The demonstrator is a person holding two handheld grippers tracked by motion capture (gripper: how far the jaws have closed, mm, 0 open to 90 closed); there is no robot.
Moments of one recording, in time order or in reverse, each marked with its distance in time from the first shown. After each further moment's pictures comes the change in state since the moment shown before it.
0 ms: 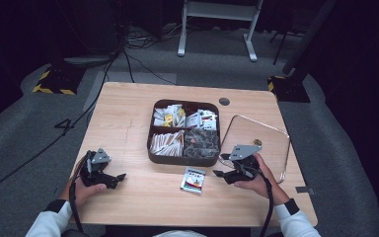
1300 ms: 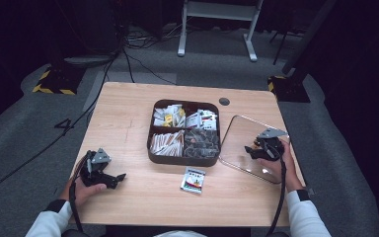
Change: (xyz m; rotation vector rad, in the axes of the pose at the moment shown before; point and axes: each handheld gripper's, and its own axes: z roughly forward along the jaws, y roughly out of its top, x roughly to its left) left arm 0.000 0.000 0.000 0.001 -0.001 0.000; right arm -0.109 -0.065 -0.013 0.081 -0.377 0.256
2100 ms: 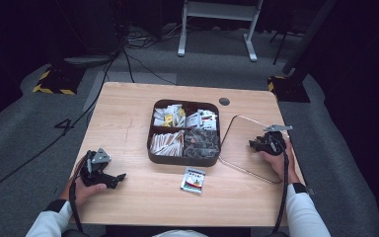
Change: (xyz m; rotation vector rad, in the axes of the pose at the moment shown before) left arm 0.000 0.000 0.000 -0.001 0.000 0.000; right arm -0.033 -0.010 0.024 0.016 0.036 0.183
